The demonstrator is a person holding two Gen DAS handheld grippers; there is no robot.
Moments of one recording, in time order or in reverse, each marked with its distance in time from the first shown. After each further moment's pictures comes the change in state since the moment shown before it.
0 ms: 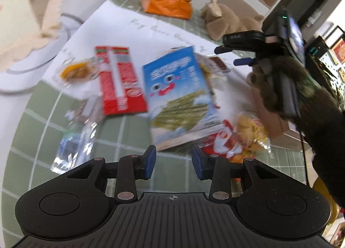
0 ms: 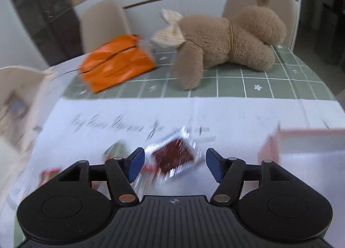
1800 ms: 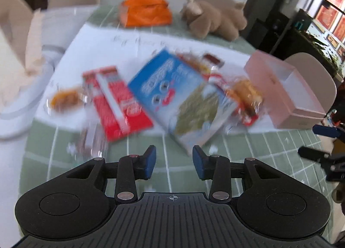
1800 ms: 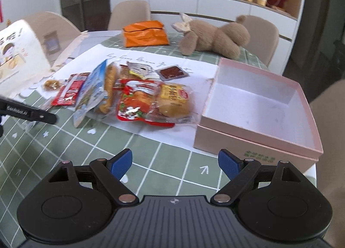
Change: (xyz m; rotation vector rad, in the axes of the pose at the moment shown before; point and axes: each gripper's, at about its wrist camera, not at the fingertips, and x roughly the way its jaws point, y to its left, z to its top) left arm 0.014 -0.005 0.007 0.269 -0.082 0.033; right arm -0.195 -0.034 -0.211 -0.302 -0.147 -0.021
